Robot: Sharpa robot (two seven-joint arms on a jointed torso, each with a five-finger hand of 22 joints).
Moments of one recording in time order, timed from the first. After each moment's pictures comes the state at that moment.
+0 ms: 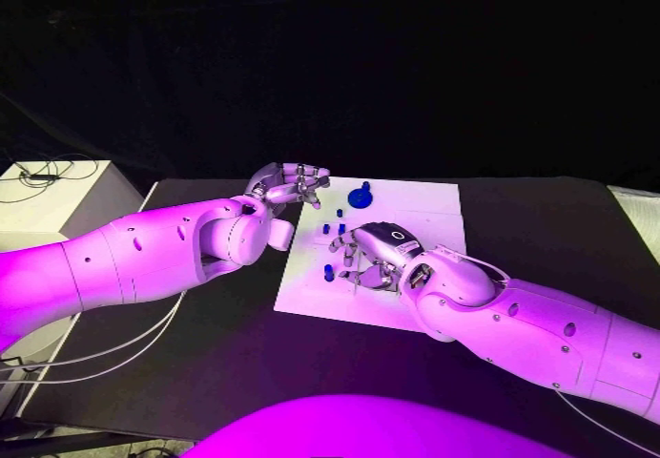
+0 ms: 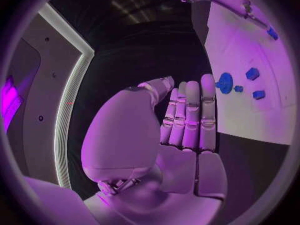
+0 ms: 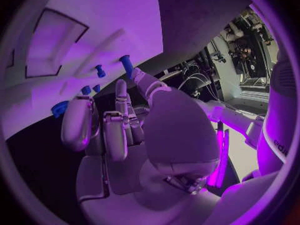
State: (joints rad) left arm 0.89 -0.95 0.22 1.49 -0.10 -0.38 0.34; left_hand 1.46 -0.23 0.54 0.12 0.15 0.91 0.18 0.30 0.20 1.05 0.11 0.44 0.13 1.00 0.04 1.13 0.41 0.17 0.96 0.13 0.94 0.56; right arm 1.10 -0.39 -0.17 1.38 -1.57 -0.43 -0.06; right_hand 1.34 -0.20 0.40 0.03 0.12 0.90 0.13 0.11 0.35 1.09 0.05 0.41 0.37 1.47 -0.03 1.49 1.31 0.07 1.47 0.06 1.16 1.31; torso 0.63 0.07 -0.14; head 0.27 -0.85
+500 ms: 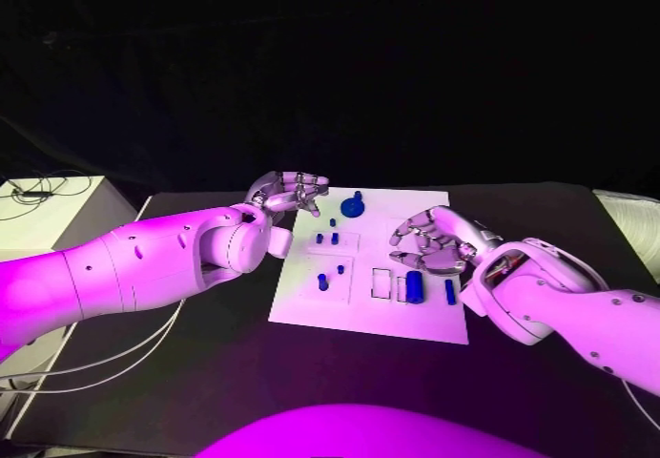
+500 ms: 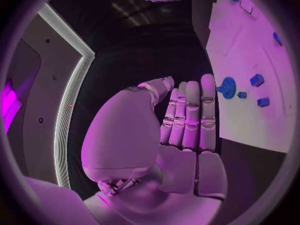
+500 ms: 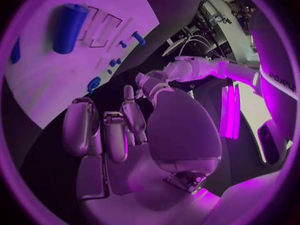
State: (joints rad) left arm 0.89 -0.95 0.22 1.48 -0.10 -0.38 0.34; left_hand 1.46 -0.23 0.54 0.12 0.15 0.91 0.18 0.30 0.20 1.05 0.11 0.44 0.13 1.00 0.04 1.13 0.41 0.17 0.96 0.13 0.94 0.56; right arm 1.19 -0.68 -0.15 1.55 -1.14 -0.43 0.02; right_hand 1.26 -0.20 0.42 0.12 0.20 0.99 0.11 0.26 0.44 1.40 0.03 1.34 1.25 1.47 -0.04 1.52 1.31 0.07 1.46 0.06 1.23 1.31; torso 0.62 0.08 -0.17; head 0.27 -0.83
